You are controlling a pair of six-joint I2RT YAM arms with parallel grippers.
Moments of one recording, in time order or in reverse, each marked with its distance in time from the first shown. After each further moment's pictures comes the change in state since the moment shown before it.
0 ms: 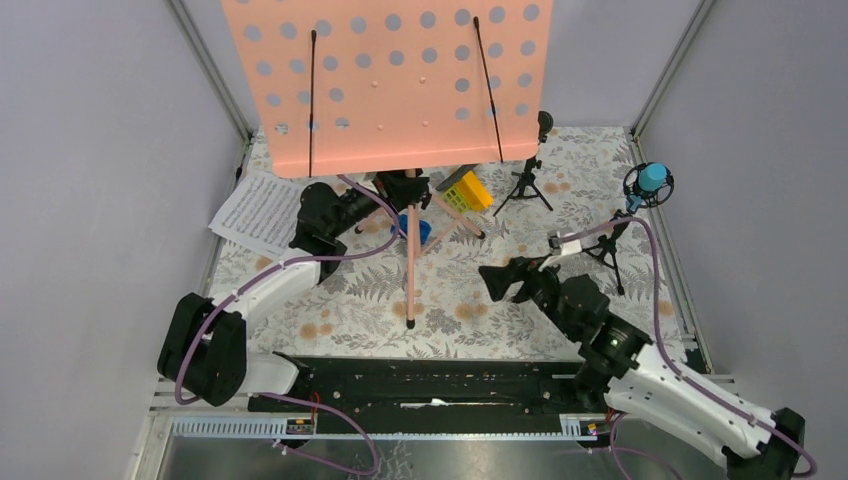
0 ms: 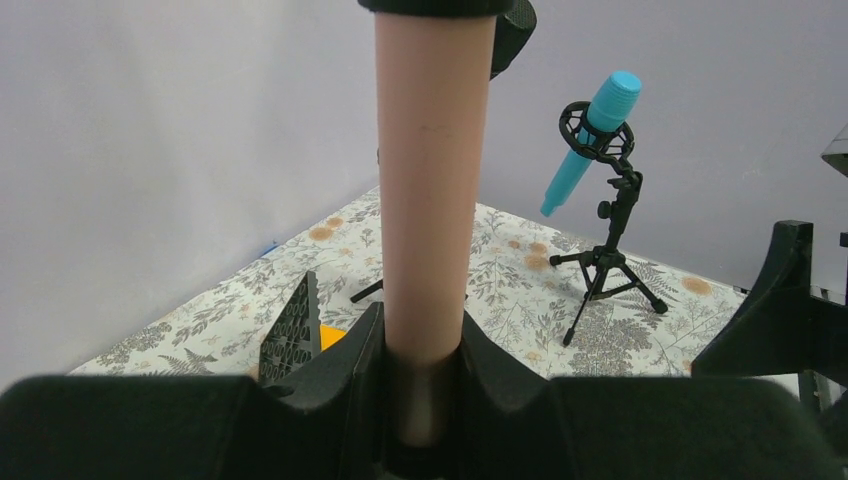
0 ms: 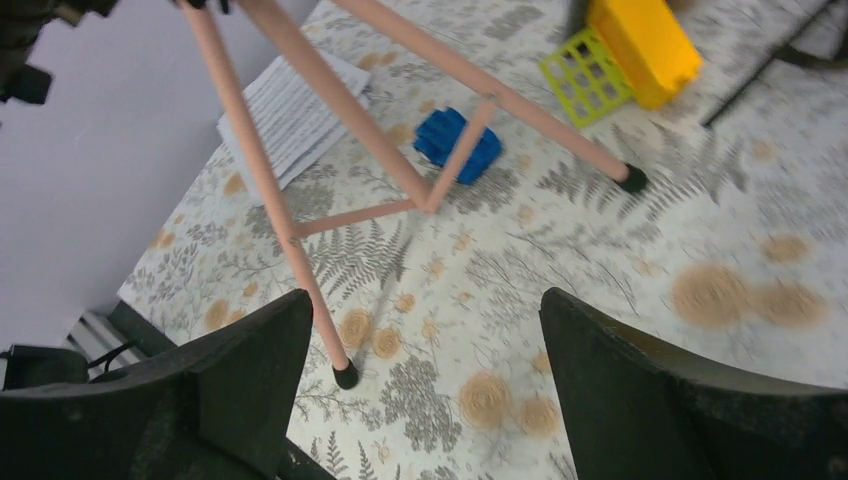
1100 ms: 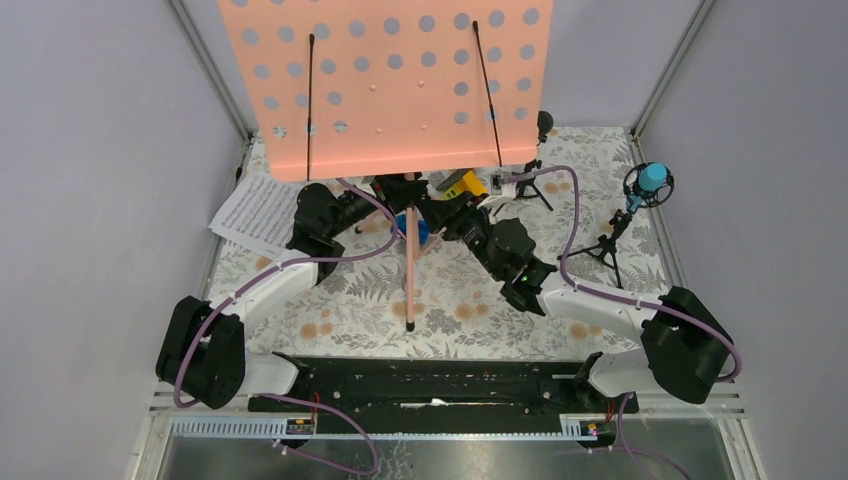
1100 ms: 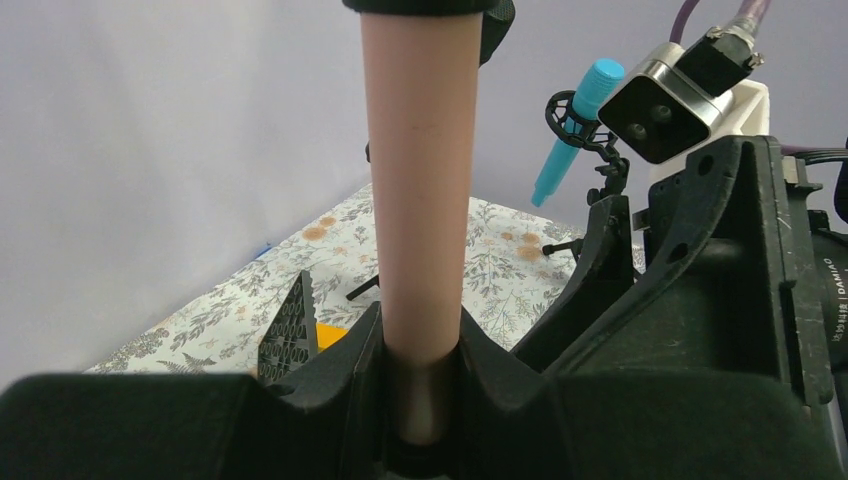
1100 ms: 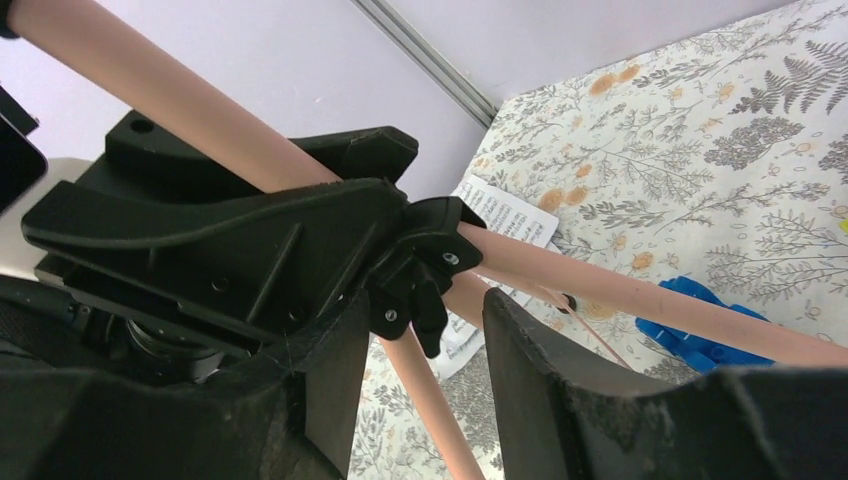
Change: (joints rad) left arm 0.013 -0.020 -0.010 -0.010 0.057 0.022; right arm 0.000 0.852 0.324 0.810 -0.075 0.211
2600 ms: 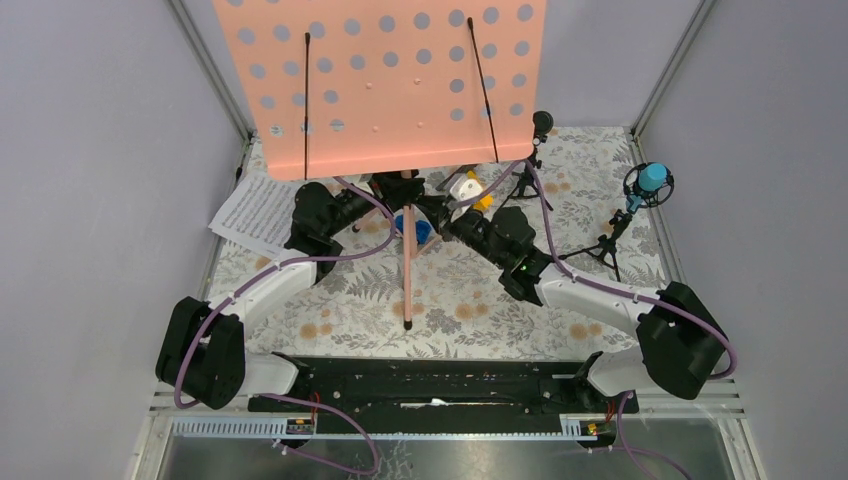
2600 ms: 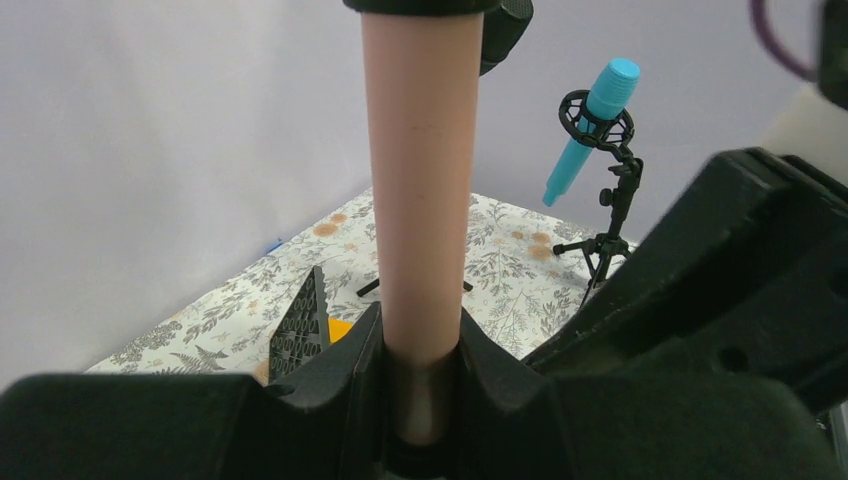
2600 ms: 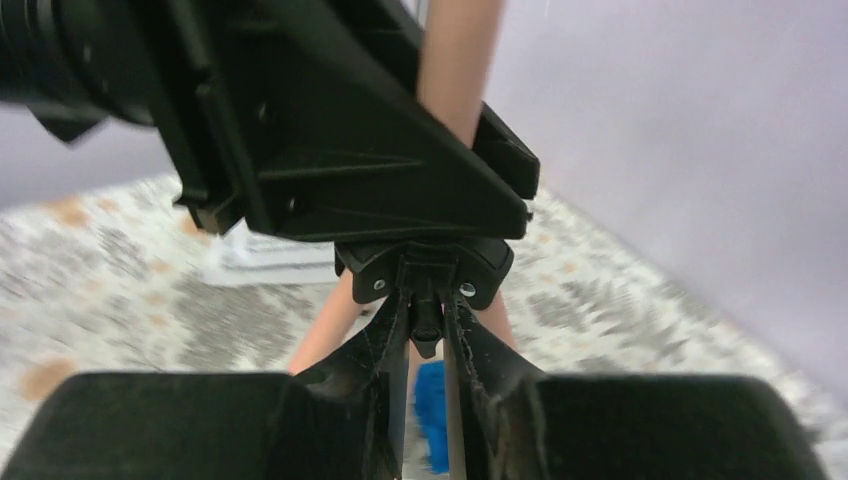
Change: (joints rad) left arm 0.010 -0.002 0.001 -0.009 -0.008 0.002; right arm -0.044 0.042 0.077 -0.035 -0.320 -0.801
